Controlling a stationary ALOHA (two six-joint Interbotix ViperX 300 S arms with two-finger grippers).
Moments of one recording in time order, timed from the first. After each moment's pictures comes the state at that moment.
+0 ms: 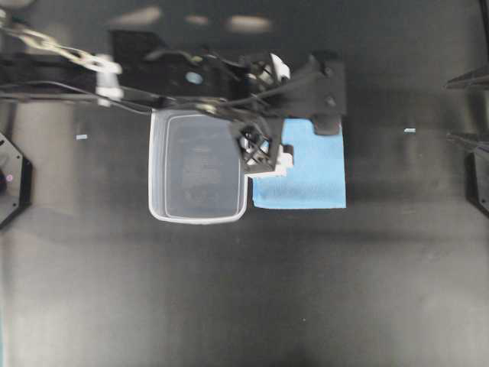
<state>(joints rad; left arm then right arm) 0.08 0.33 -0.05 0.04 0.77 0.10 -0.06 -1.26 1.24 0.01 0.06 0.03</state>
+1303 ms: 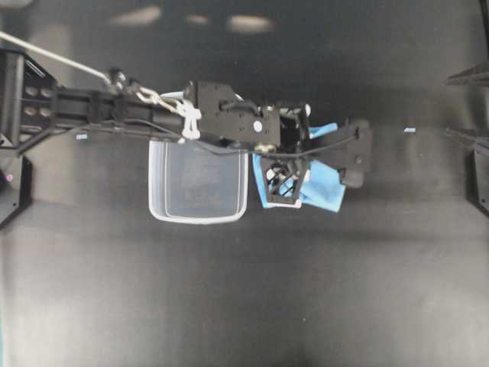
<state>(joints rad) 0.03 0.54 -0.20 0.04 0.80 0.18 -0.09 -1.27 1.24 0.01 0.09 0.03</state>
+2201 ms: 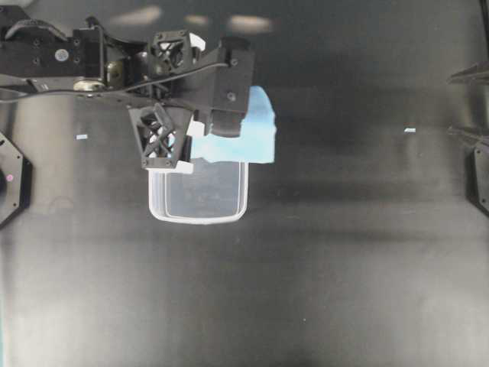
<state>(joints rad) 0.07 -0.10 0.22 0.04 0.92 0.18 -0.09 -1.28 1.24 0.01 0.08 0.03</state>
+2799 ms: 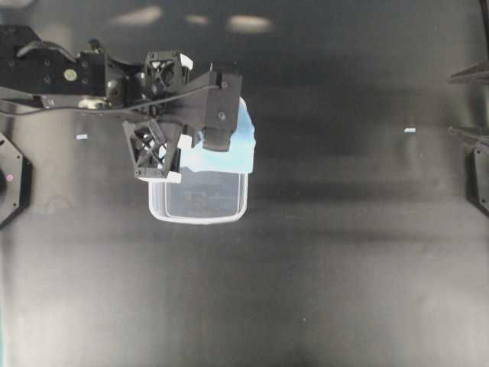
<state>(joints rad) 0.07 -0.10 0.36 0.04 0.85 0.17 -0.09 -1.28 1.24 0.01 0.08 0.03</state>
